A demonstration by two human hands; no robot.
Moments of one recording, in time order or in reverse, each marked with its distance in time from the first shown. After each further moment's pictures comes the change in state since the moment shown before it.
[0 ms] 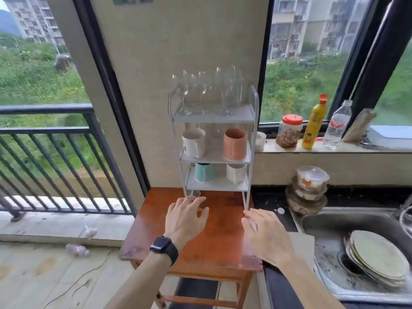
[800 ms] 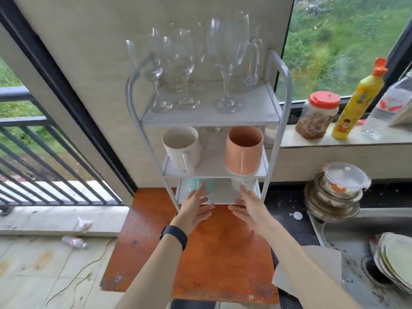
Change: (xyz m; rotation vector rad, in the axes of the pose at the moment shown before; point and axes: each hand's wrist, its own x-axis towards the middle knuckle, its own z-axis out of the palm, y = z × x) left_hand 0.197 -0.026 0.115 -1.454 -0.469 -0.759; right_hand 0.224 0.030 0.101 1.316 -0.332 0.726
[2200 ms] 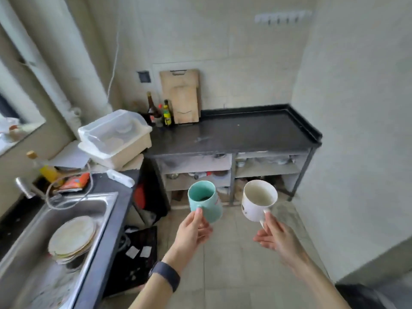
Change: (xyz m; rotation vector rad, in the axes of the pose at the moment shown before) left_hand -0.513 -0.421 0.451 0.776 -1.414 -0.156; right_hand -0.751 0.357 -0.337 0.575 1.572 -0.277
